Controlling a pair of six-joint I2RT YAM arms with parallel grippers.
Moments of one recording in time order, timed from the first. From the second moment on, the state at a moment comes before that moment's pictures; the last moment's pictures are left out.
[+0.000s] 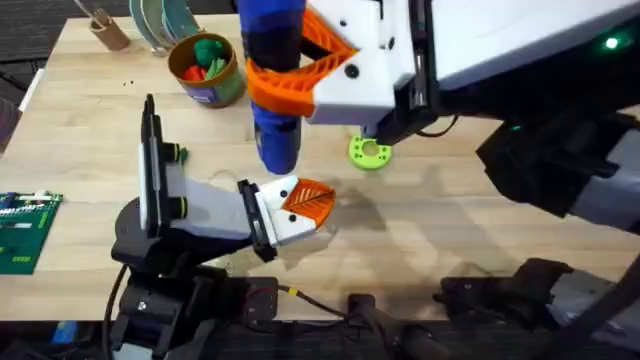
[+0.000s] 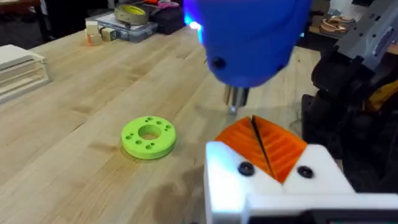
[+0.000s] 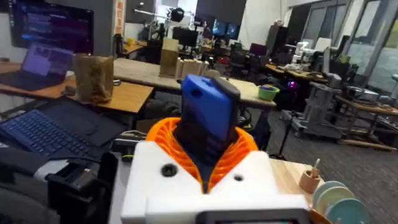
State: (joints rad) left arm -0.17 0.01 0.01 -0.11 1.05 -0.05; right arm 0.72 1.21 0.76 0.87 -0.82 0.09
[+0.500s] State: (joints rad) left arm -0.17 0.01 0.01 -0.11 1.05 -0.05; right arm 0.72 1.21 0.76 0.79 -0.86 0.09
